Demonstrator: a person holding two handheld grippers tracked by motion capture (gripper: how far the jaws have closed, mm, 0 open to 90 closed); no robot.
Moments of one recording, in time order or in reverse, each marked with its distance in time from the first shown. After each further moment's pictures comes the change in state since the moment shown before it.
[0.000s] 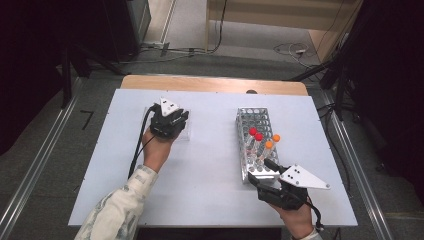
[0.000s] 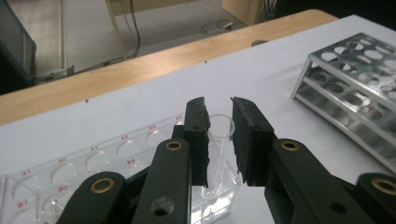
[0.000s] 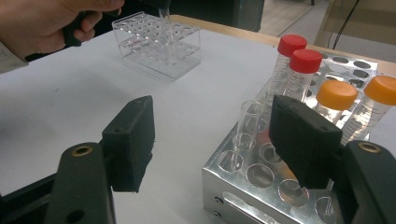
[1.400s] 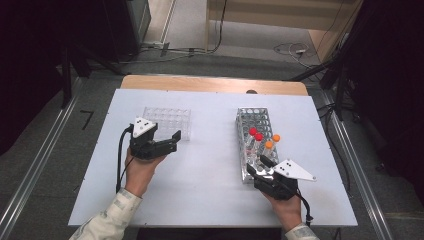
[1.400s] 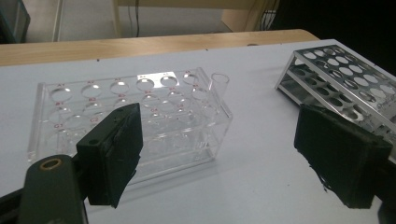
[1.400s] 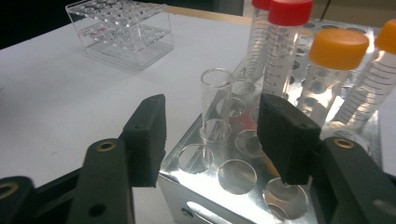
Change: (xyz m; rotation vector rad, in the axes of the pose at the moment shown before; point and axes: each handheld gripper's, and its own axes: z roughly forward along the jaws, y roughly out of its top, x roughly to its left) left arm 0.013 -0.038 -0.063 -0.070 -0.032 -0.177; right arm -0.017 -0.024 0.041 0.015 -0.064 0.054
